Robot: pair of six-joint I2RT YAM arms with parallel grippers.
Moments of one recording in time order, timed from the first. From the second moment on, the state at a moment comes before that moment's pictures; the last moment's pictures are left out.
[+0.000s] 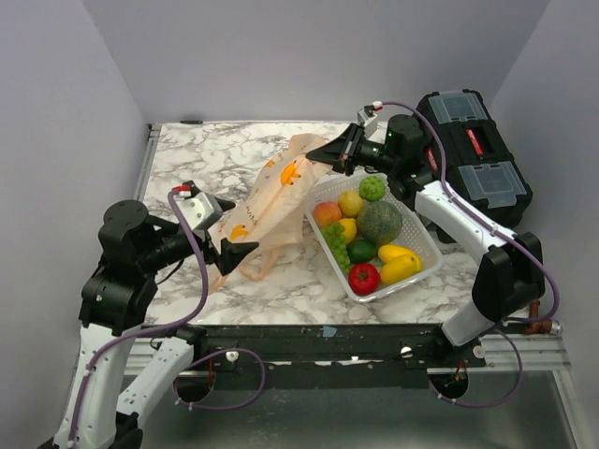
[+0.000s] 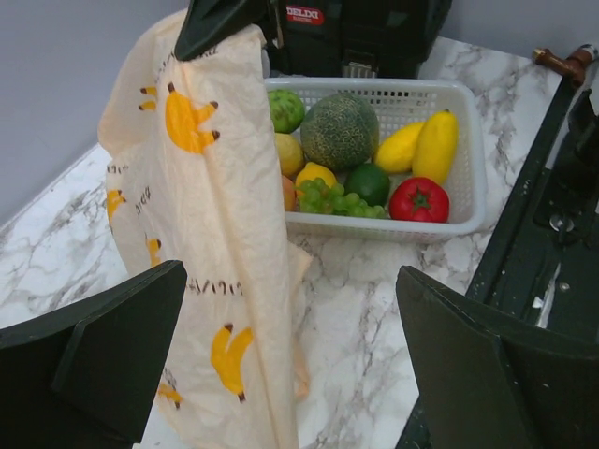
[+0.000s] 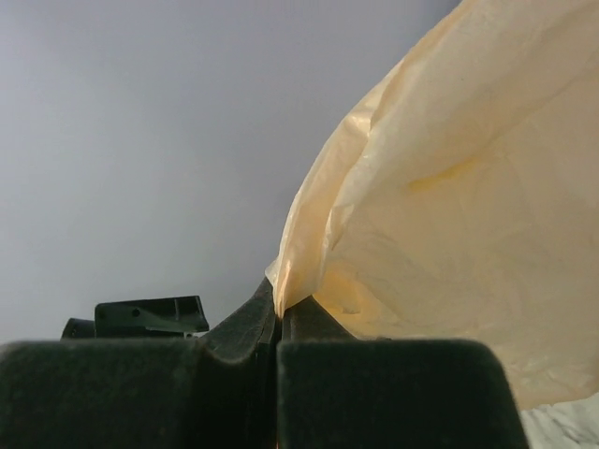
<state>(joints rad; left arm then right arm) -0.24 0.65 1.16 -0.71 0.76 0.22 0.42 1.60 1.30 0.21 -0.71 1.22</state>
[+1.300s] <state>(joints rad) -0.56 1.02 1.20 -0.48 0.11 0.47 0.53 1.58 1.29 0.06 -0.53 1.48</state>
